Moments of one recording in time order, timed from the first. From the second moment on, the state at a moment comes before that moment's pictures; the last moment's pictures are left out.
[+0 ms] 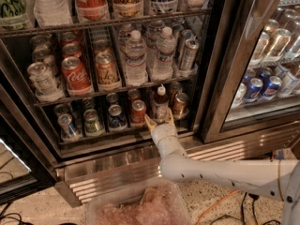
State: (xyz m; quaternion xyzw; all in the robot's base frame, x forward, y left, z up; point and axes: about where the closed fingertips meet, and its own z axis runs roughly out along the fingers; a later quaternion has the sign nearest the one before) arm 0.690 -0.046 0.615 -0.13 0.71 0.02 0.69
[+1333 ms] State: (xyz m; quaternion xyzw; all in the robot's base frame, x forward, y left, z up) arm 0.732 -0.062 0.608 -0.13 0.72 0.02 0.68
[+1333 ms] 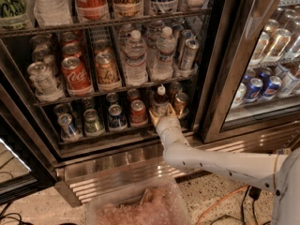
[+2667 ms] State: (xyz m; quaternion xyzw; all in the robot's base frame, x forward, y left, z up) arm 0.729 -0.062 0.612 -0.12 0.73 0.03 0.68
